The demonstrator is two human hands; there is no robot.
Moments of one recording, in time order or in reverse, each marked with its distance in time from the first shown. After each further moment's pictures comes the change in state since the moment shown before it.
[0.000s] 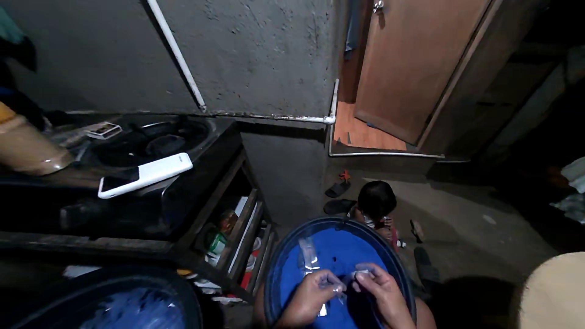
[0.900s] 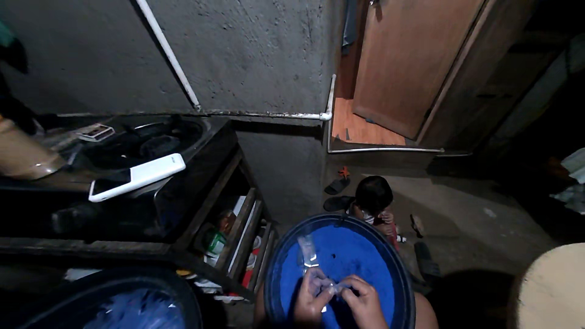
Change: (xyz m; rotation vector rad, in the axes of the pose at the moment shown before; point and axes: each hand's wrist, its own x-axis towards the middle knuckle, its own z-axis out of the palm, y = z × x) left_hand -0.009 -0.041 0.027 -0.189 0.289 0.282; right_hand -0.014 0.037 0.017 -0.534 -0.010 -0.177
